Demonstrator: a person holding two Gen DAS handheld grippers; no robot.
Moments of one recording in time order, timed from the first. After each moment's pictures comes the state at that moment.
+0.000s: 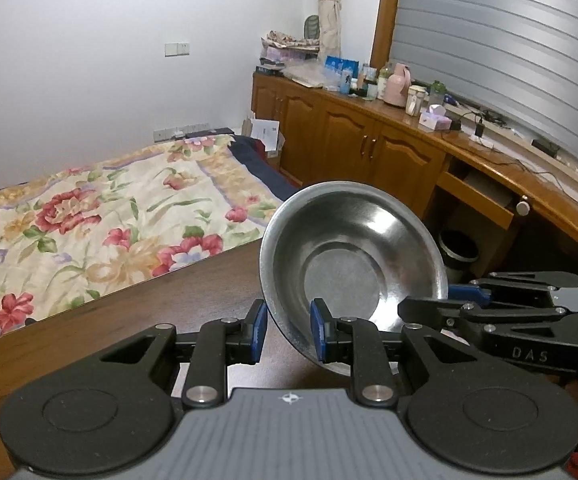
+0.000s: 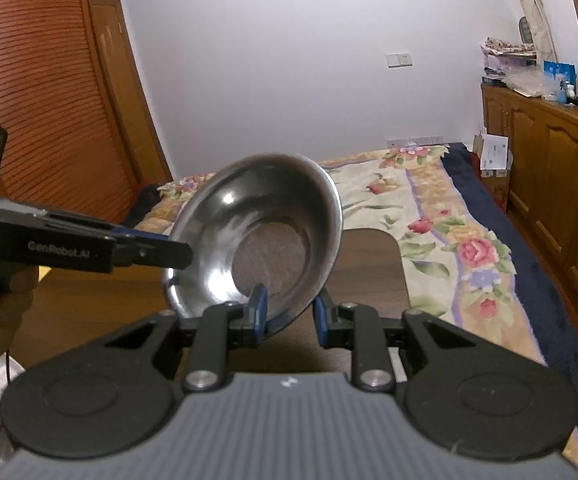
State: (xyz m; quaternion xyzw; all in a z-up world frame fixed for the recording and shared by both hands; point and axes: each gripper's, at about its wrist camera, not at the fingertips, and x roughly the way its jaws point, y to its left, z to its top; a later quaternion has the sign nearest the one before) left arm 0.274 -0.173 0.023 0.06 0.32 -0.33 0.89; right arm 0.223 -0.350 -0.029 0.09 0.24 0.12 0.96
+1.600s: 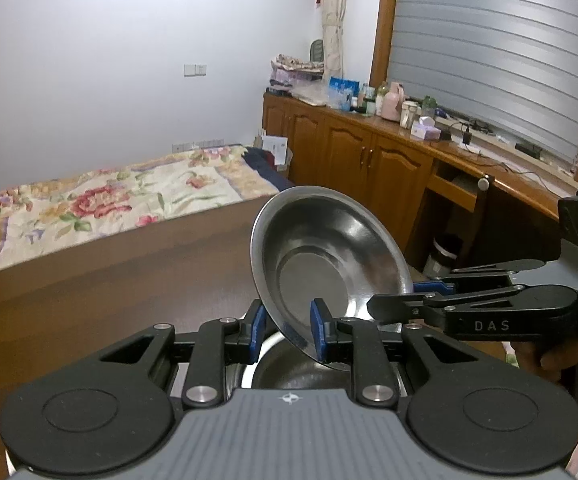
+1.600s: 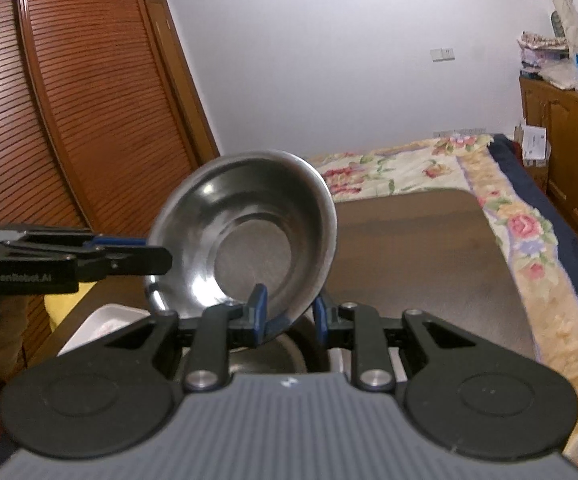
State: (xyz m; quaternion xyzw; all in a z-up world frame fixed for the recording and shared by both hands) left arm 0.130 -0.079 0.010 0.05 0.29 -0.31 0.90; right arm 0.137 -0.286 -0.035 0.10 0.25 0.18 0.94
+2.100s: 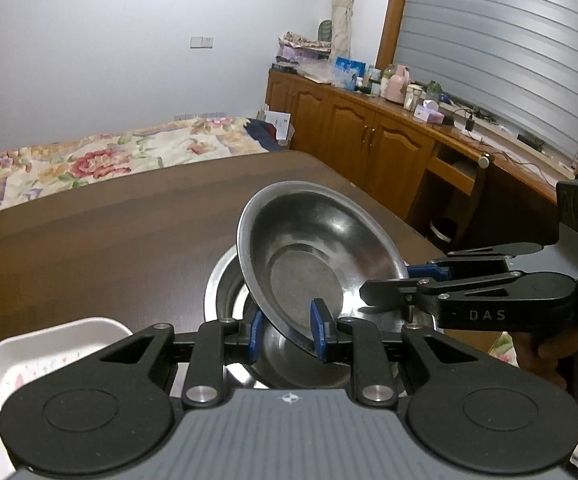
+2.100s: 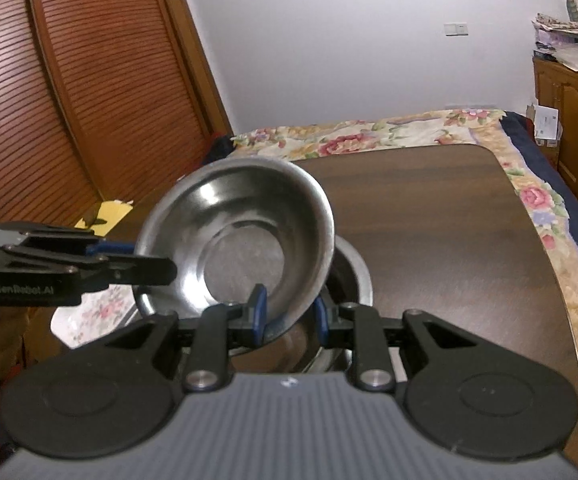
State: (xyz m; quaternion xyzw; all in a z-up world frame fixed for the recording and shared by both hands) left arm 0.111 -0.065 -0.021 0.03 0.32 -0.31 0.89; right arm 0.122 -0.265 -0.053 0.08 0.29 0.20 0.93
